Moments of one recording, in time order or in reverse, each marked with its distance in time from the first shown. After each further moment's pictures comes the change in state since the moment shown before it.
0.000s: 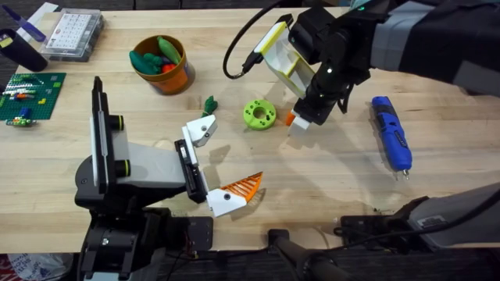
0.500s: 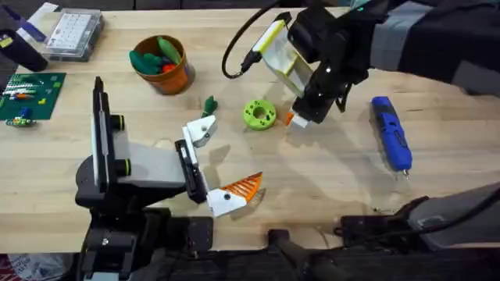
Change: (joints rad) left arm 0.000 0.001 0.000 -0.009 0.000 0.000; right arm 0.000 0.003 0.000 0.030 0.000 -0.017
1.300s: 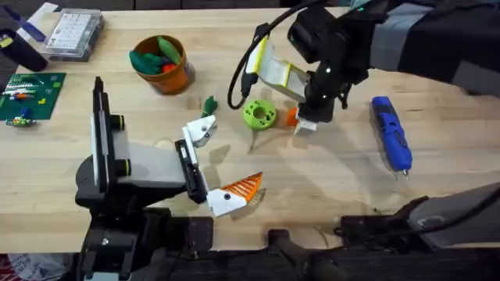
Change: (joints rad) left arm 0.000 0.000 0.000 0.000 0.000 0.000; right arm 0.000 0.000 0.000 -0.001 0.006 -0.330
